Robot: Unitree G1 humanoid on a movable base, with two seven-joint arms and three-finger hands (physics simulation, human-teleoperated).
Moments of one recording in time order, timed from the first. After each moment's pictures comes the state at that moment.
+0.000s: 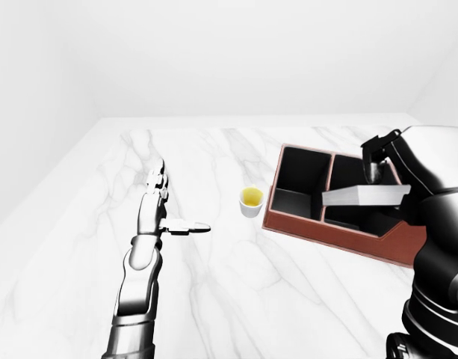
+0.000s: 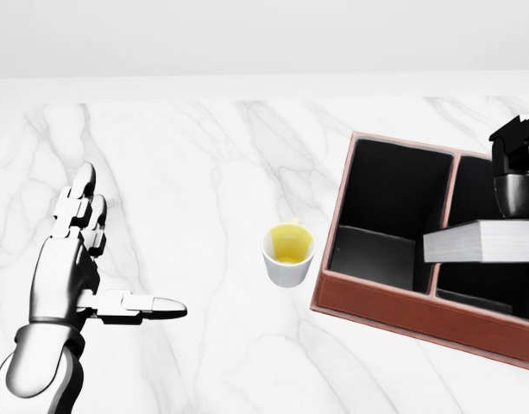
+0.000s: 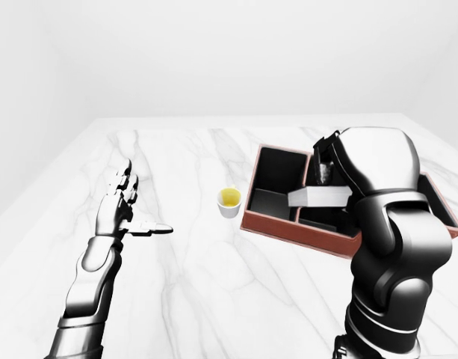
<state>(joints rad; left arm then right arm) -0.15 0.08 0.10 -0.07 0.03 0.09 -0.07 -0.35 -0.40 -0.33 -0.63 -1.14 0.09 0.70</state>
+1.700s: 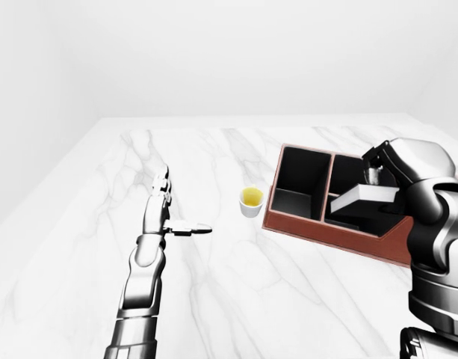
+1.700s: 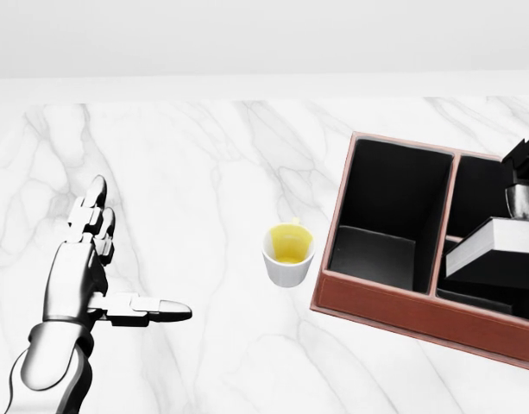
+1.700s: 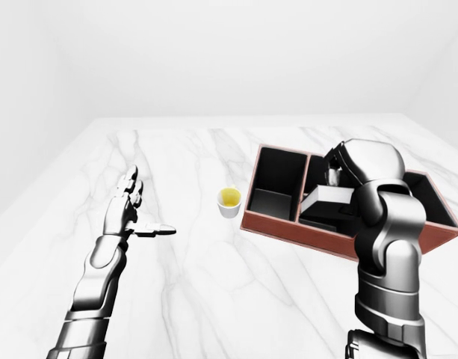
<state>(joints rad) -0.18 0.08 0.09 0.04 0.05 0.09 -0.06 -0.38 -0.50 -0.33 -0.20 -1.12 0.09 0.57</state>
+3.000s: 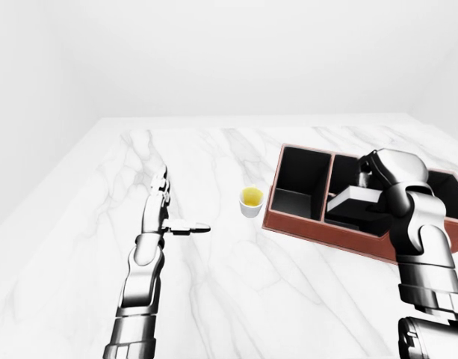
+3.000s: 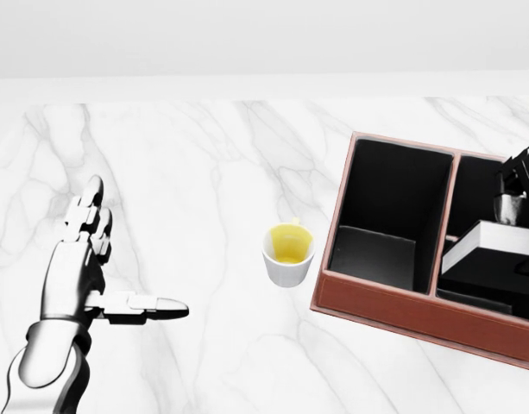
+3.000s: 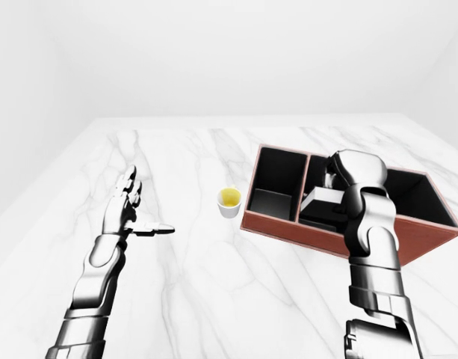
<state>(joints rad) -0.20 0.09 0.10 0.05 0.03 0.09 -0.06 -0.45 -0.52 -0.25 0.18 -1.11 0.09 0.28</state>
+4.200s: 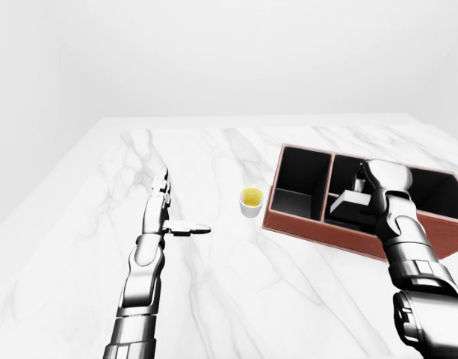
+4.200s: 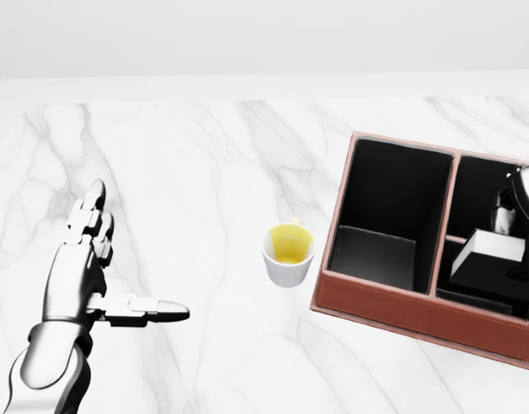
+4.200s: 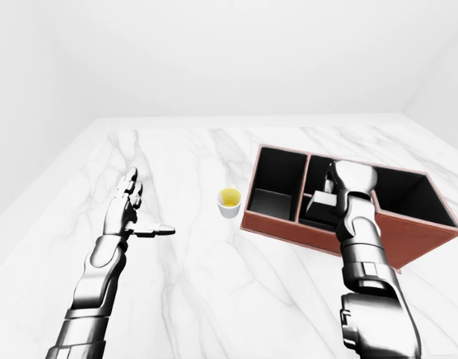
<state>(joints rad) -0.19 0.09 0.10 0.07 0.04 0.09 -0.06 -0.62 -0.55 -0.14 0.74 -1.13 0.09 -0.09</state>
